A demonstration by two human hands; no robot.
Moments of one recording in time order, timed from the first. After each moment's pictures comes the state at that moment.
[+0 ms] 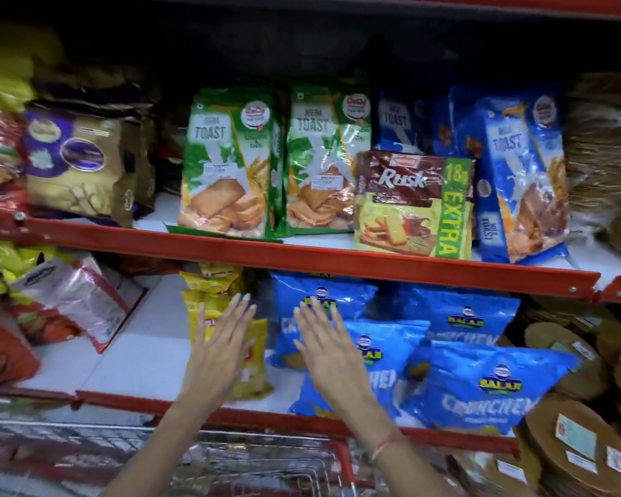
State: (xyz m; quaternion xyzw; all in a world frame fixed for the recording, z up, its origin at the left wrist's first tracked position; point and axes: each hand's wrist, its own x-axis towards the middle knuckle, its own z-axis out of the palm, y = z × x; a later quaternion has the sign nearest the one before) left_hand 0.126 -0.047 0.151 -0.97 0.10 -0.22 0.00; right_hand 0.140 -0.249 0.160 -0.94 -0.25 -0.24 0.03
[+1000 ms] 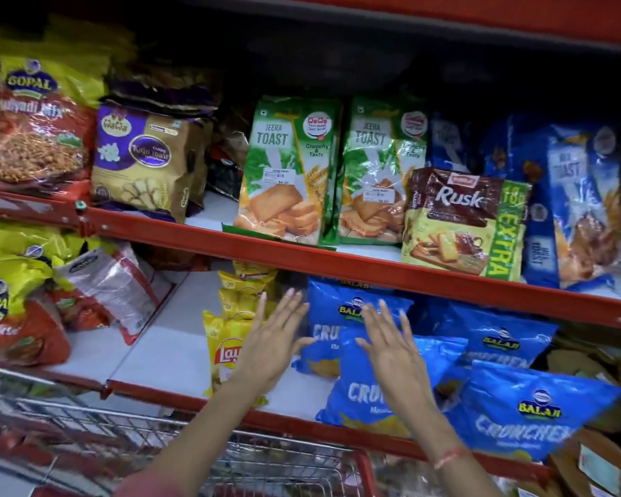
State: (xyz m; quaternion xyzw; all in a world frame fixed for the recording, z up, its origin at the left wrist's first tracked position) left_hand 0.149 -0.049 0.162 -0.97 0.15 -0.21 -0.04; right_hand 0.146 -0.273 0.170 -0.96 -0.19 -0.22 0.01
